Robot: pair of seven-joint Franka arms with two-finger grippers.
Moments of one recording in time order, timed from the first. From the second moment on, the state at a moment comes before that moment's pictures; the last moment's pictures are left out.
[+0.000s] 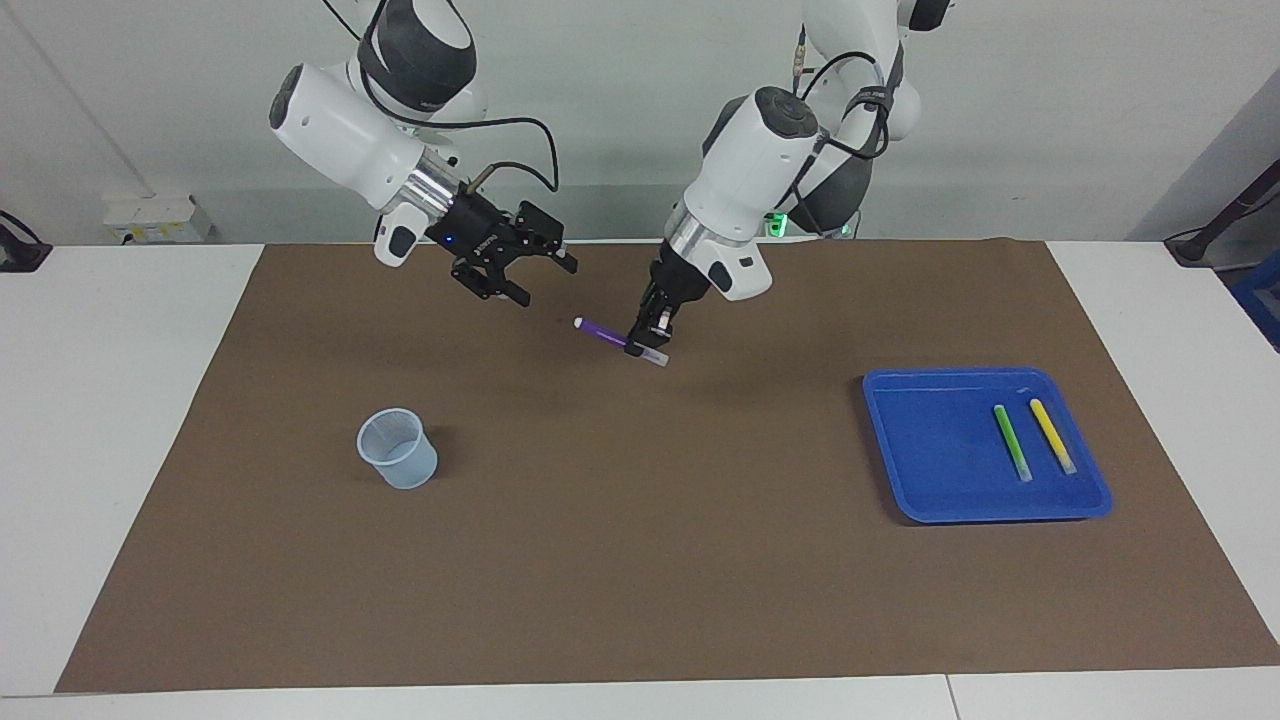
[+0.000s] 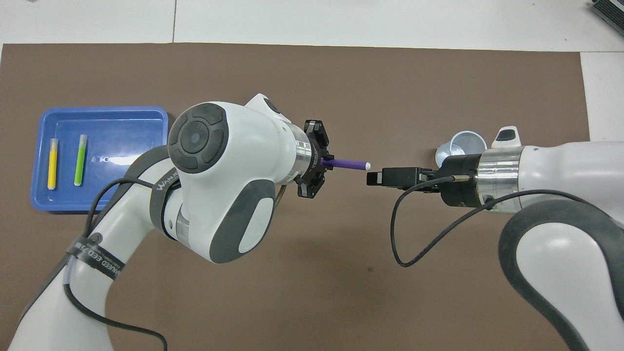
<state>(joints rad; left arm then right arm) -0.44 0.22 -0.24 -1.66 -0.30 2.21 -1.88 0.10 -0.14 0.14 -2.07 0.84 2.10 -0.09</state>
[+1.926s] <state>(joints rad) -0.54 0.23 -0.23 -1.70 -0.31 2.41 -1.99 0.04 -0.10 0.12 -2.03 0.84 2.02 -0.22</state>
